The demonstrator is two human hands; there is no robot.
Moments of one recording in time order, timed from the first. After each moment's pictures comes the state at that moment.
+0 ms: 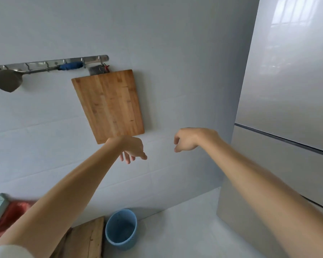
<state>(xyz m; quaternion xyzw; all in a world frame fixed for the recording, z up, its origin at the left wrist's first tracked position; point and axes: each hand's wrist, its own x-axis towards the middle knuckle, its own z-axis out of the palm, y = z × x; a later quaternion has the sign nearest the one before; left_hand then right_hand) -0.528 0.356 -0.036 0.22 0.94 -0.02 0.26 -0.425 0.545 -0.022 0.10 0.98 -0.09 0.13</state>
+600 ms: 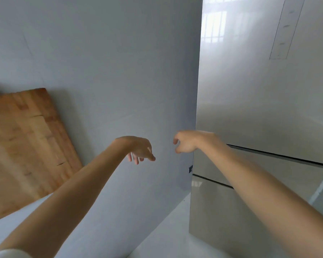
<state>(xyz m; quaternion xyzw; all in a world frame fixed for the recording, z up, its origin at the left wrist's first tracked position) -0.675 0.598 -0.038 0.45 0.85 -0.05 0.25 -0.531 0.729 -0.036 0.28 0.95 -0.09 0.09</state>
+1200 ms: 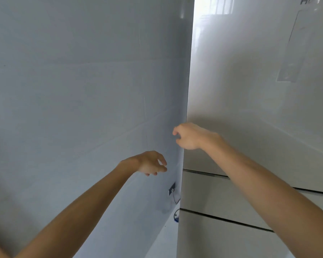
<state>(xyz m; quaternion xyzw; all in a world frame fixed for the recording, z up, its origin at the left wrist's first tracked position) -0.777 0.792 -0.063 0.58 0.75 0.11 0.31 -0.623 0.891 0.003 0.36 0.93 -0.05 -0.03</state>
